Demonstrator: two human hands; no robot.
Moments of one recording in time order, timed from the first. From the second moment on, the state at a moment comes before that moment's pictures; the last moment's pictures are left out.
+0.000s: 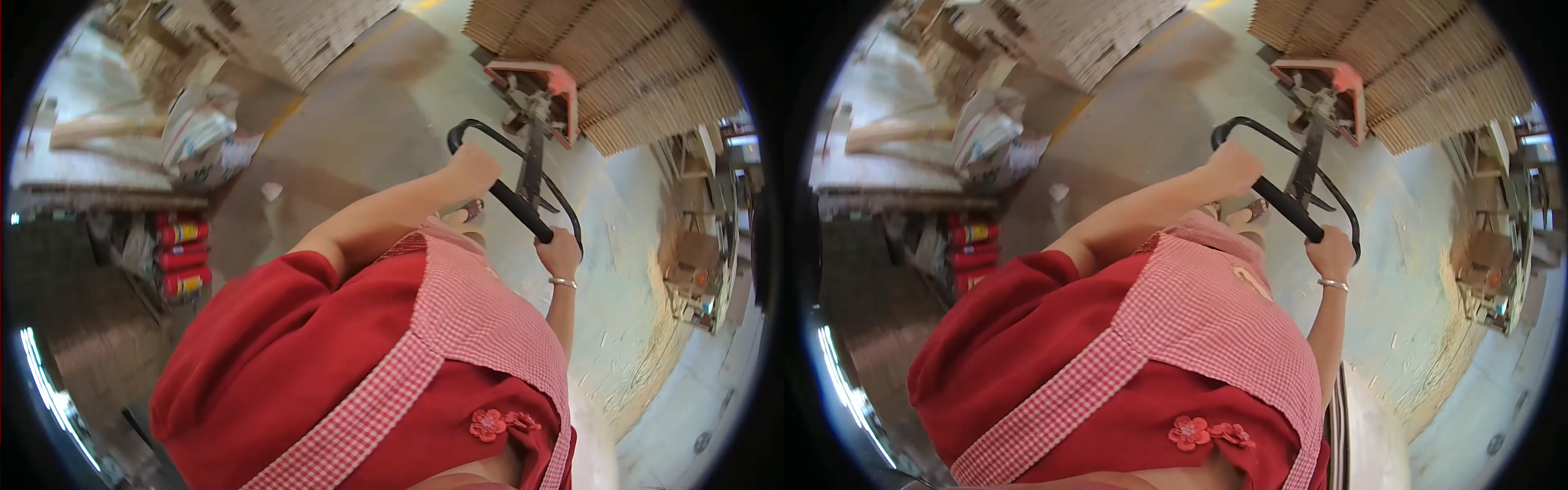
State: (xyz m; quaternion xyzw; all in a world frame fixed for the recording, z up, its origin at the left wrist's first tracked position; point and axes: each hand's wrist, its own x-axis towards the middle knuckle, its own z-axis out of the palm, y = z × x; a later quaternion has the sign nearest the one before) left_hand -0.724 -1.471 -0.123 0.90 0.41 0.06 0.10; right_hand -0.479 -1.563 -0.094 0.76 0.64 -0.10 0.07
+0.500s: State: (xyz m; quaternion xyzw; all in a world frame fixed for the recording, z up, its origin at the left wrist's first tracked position) left_hand -0.755 -1.527 -0.150 0.88 0.45 0.02 0.12; right_hand -0.510 -1.610 -0.122 0.73 0.68 -0.10 0.05
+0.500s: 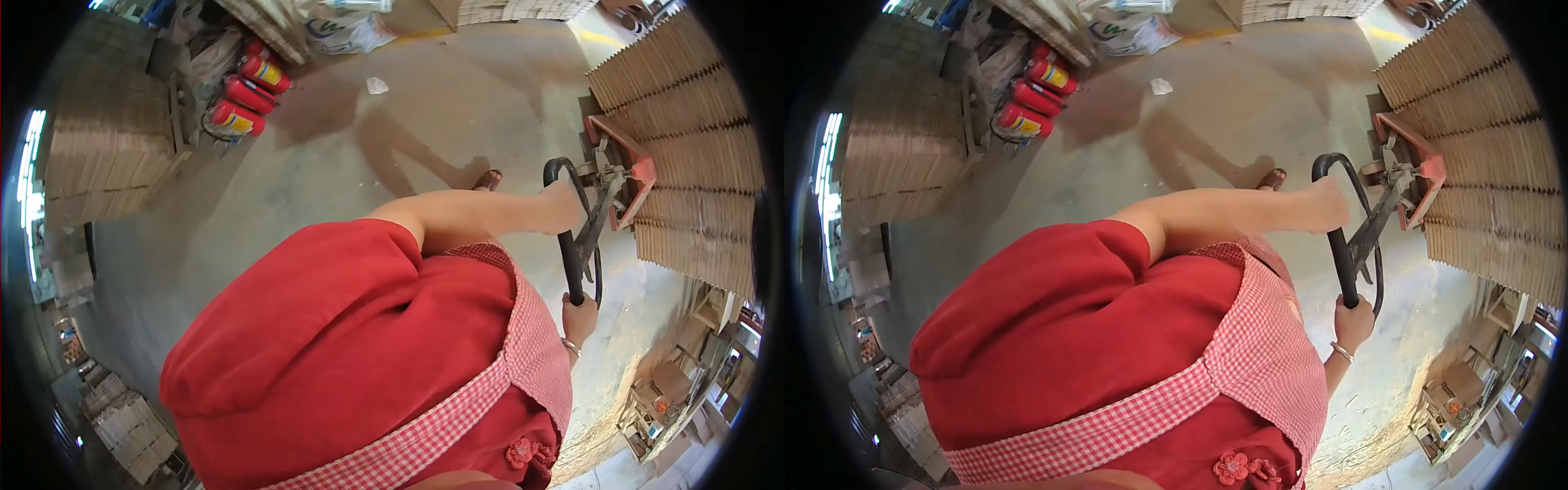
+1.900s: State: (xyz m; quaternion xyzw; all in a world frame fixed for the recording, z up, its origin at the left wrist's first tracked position) left_hand -0.919 -1.637 -0.192 0.87 0.48 -0.04 0.11; right_hand -0.653 -1.702 -0.180 0.72 0.69 -0.11 0.03
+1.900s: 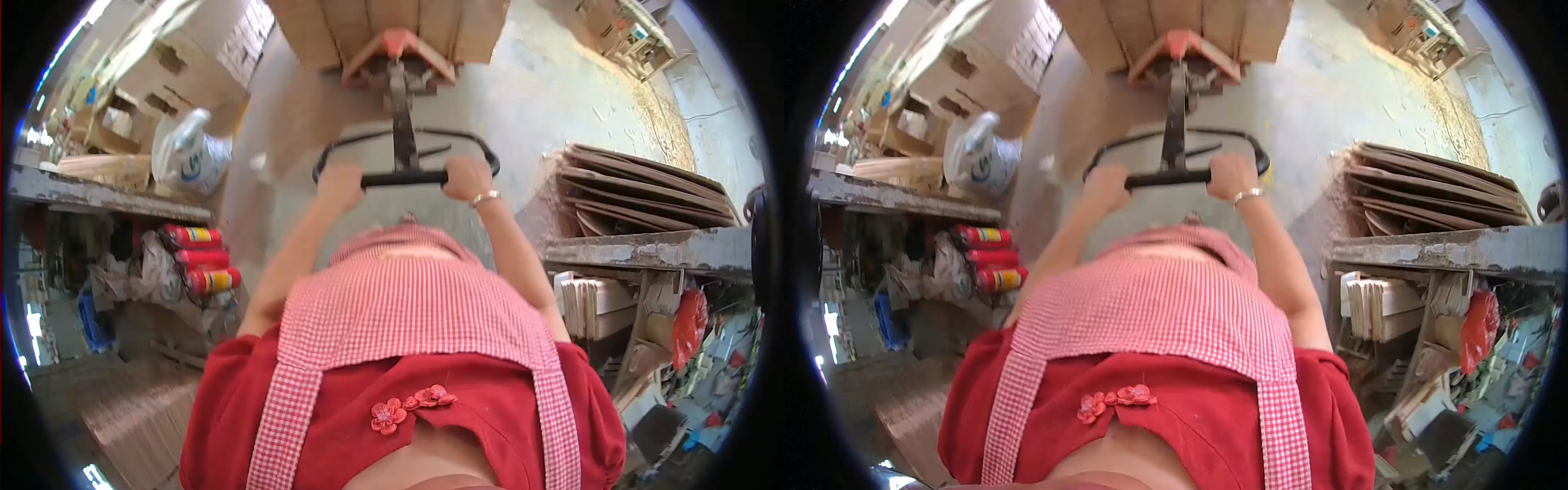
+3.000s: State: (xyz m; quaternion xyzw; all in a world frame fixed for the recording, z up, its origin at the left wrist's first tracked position) left_hand -0.914 -1.762 -0.258 0.88 0.47 -0.04 0.11; right_hand -0.642 -1.821 -0.264 0.72 0.68 -0.10 0.06
